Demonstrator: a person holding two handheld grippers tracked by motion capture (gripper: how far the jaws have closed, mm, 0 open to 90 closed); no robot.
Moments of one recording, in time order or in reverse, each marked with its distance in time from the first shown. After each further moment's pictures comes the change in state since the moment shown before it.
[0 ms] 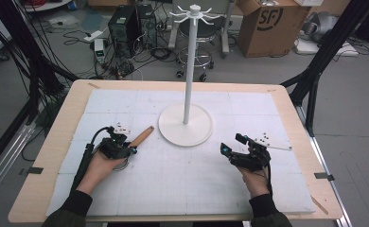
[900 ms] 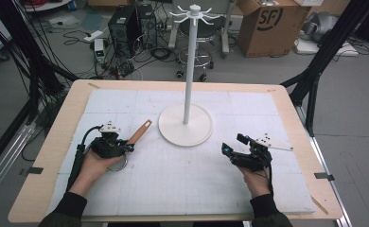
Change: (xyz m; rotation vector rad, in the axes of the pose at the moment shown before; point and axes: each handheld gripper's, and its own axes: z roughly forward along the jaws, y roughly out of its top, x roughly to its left) left arm 0.012 -0.007 -0.017 -0.119 -0.093 -0.050; right arm -0.002 -0.001 -0.002 0.002 -0.014 0.004
